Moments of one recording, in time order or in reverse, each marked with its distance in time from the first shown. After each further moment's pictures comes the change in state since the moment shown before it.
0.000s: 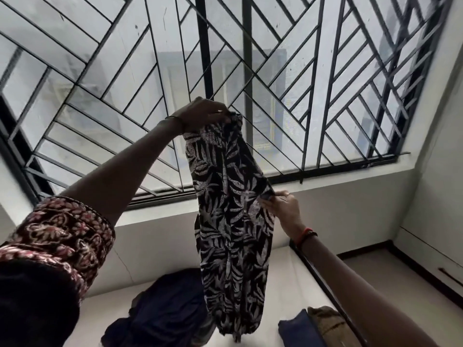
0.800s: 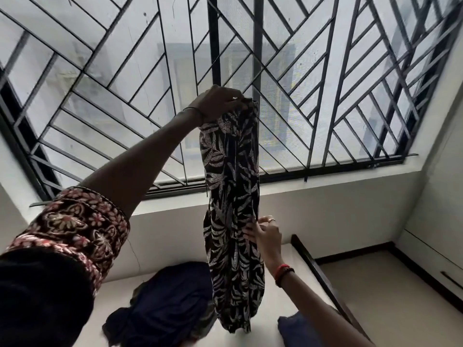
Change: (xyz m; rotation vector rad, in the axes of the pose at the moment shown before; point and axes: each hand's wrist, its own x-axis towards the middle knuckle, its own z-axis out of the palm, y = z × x) left_hand 0.010 0.004 0.007 -0.011 0.085 -0.038; right_hand -0.057 0.077 0.038 -0.244 0.101 0.015
